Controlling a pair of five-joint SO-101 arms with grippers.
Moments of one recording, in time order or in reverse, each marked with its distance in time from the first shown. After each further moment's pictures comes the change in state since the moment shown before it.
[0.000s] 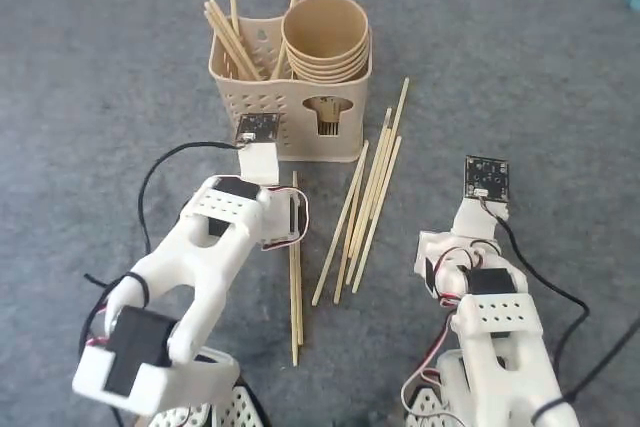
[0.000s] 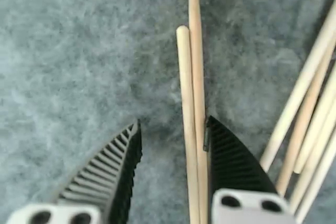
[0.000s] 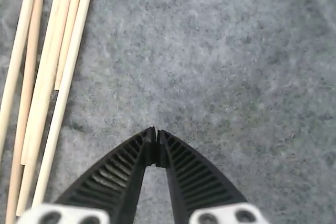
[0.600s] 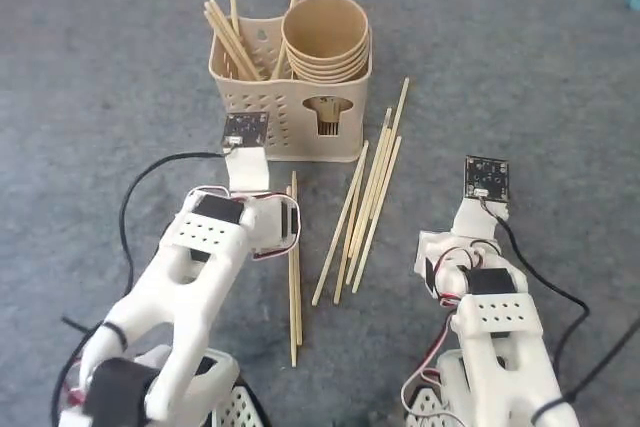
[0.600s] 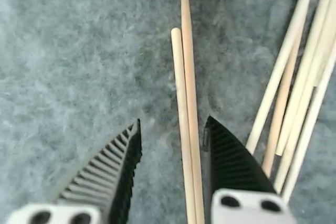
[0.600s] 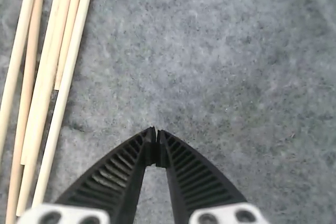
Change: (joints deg) left arm -0.5 -15.5 7.2 1.1 -0.6; right arm 0.0 0.0 0.0 0.0 0.0
